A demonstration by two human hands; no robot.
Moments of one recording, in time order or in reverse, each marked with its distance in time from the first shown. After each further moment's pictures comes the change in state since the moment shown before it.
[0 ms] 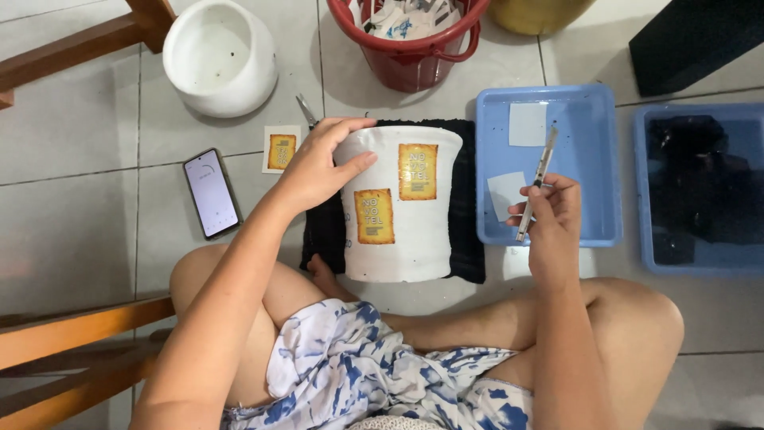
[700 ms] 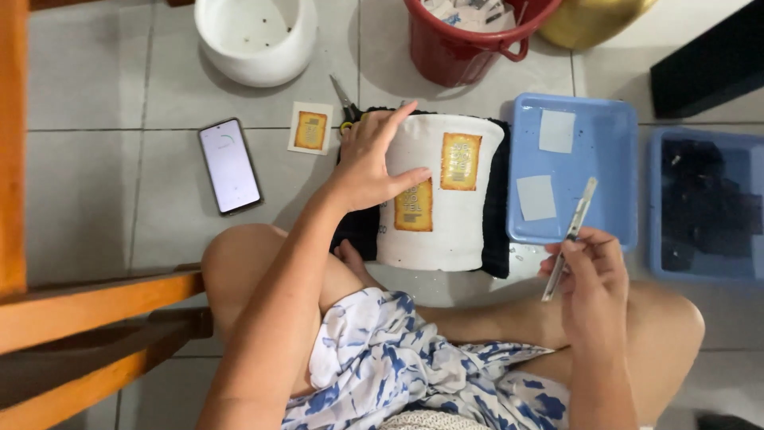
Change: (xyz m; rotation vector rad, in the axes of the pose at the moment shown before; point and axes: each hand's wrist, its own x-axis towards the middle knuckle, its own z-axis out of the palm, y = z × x) left_hand -0.015 -0.067 0.017 0.078 0.142 0.218; right_hand -0.090 -0.031 0.028 -0.129 0.114 0.103
